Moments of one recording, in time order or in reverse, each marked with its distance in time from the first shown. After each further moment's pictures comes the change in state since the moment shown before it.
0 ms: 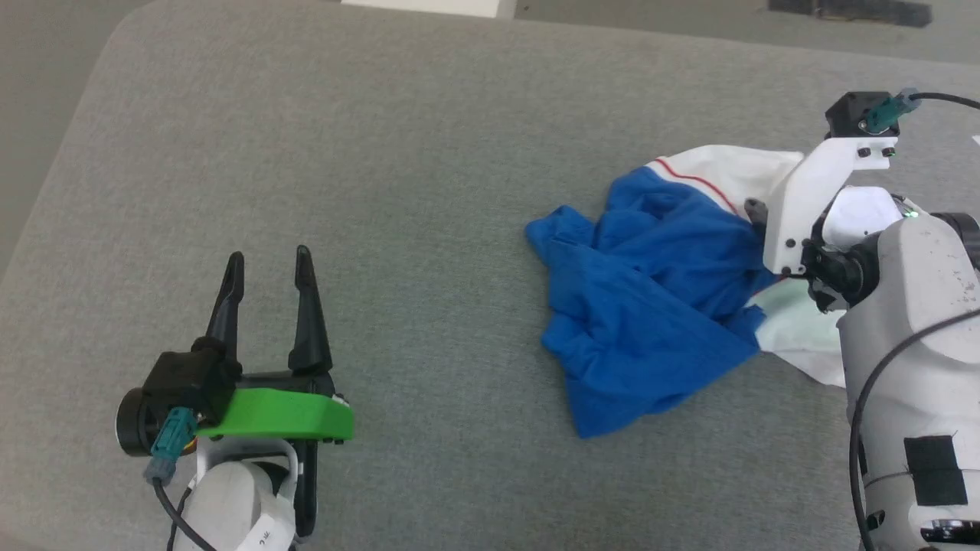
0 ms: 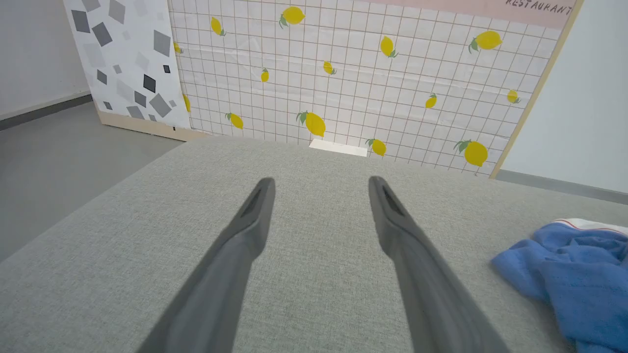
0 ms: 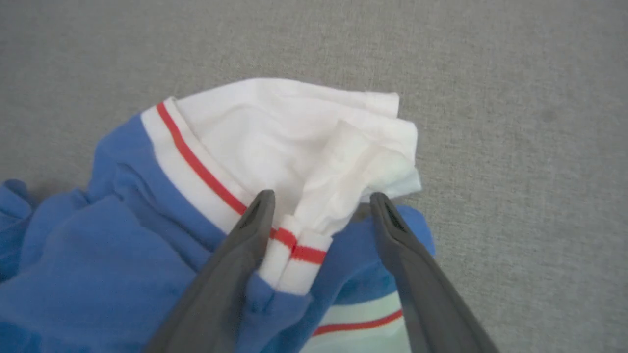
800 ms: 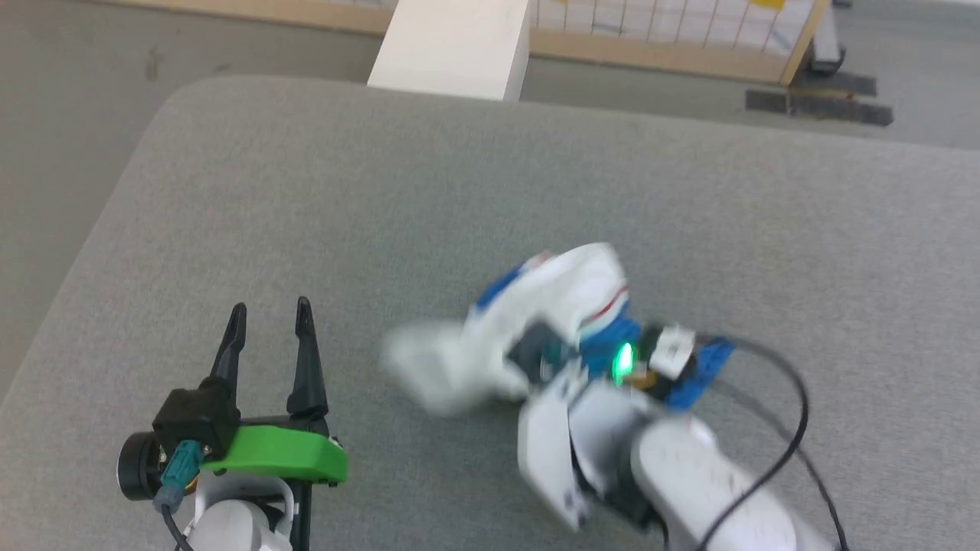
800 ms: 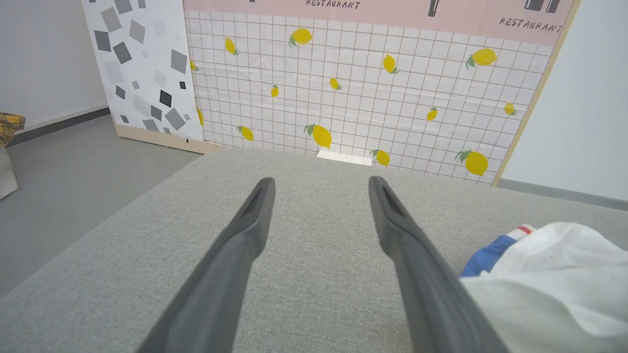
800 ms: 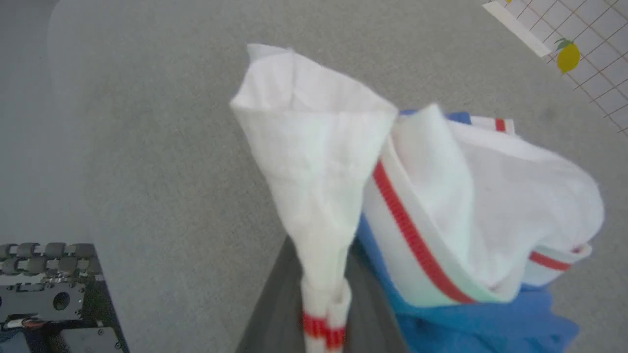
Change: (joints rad) left arm 0.068 -0.006 0.033 0.053 0.037 -0.031 0.000; right arm 0.327 -0.020 0.870 -0.381 0.197 0.000 -0.156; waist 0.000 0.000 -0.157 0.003
